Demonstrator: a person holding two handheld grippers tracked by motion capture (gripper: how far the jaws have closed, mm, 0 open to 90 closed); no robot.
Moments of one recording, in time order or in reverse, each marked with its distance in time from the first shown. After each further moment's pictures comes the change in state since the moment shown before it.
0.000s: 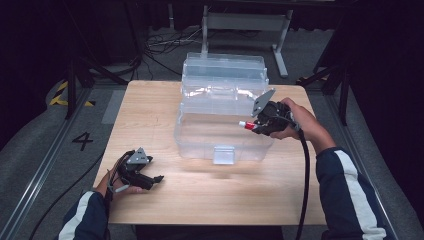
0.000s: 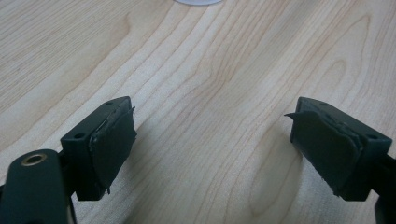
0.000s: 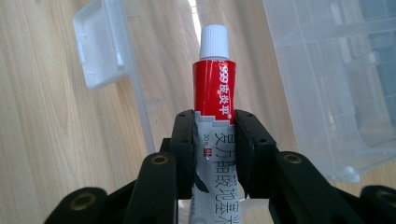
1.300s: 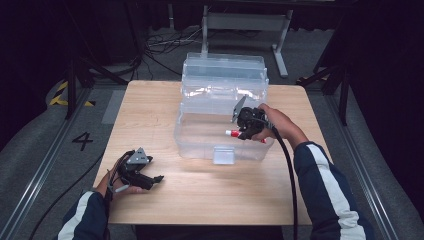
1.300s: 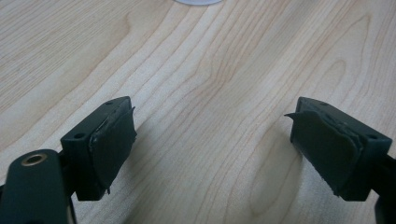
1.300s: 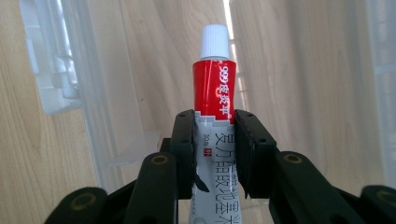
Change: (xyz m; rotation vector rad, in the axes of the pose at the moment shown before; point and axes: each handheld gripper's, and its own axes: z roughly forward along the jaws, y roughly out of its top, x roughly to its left) left arm 0.000 0.000 0.000 0.000 -0.001 0.000; right arm -0.011 0.021 0.078 0.123 0.129 -0.027
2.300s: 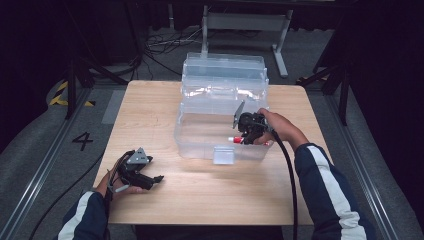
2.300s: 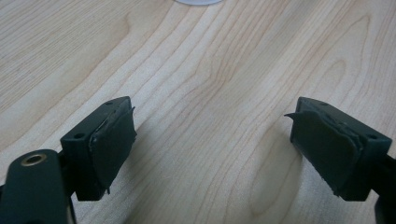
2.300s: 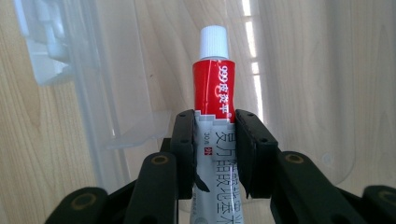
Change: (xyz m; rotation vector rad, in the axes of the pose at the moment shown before) left arm 0.000 0.000 0.000 0.000 0.001 0.000; right arm 0.004 -0.008 0.015 0.066 0.043 -0.015
